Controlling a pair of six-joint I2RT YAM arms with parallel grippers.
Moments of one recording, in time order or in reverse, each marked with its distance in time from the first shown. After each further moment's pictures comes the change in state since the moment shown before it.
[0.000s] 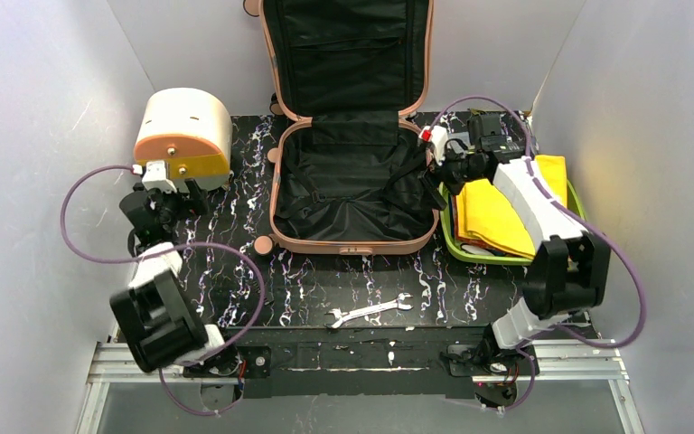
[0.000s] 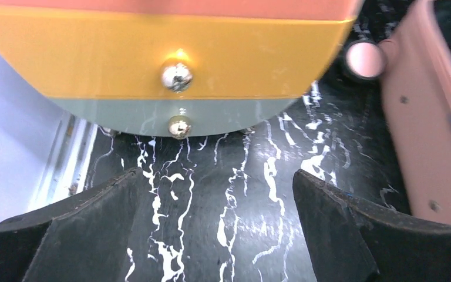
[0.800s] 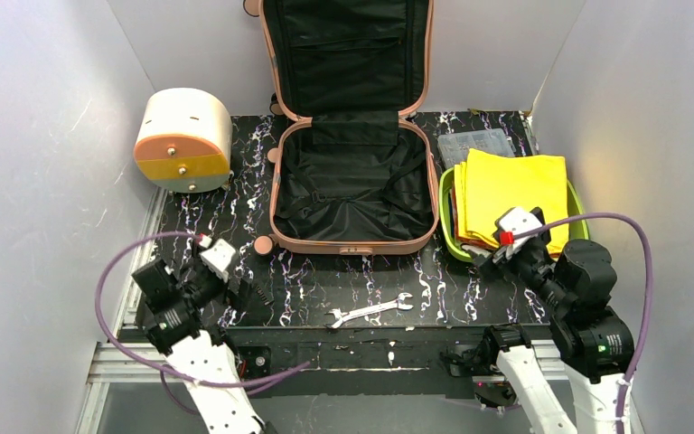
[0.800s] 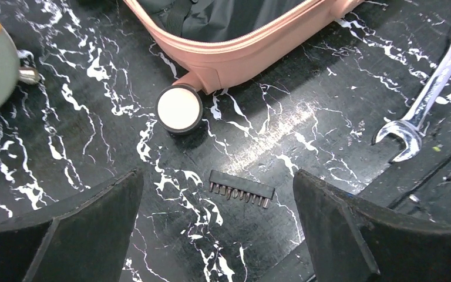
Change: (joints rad) left arm 0.098 -0.957 0.034 -1.590 0.579 0.877; right arm -0.002 -1.201 -0.412 -0.034 0.353 0.251
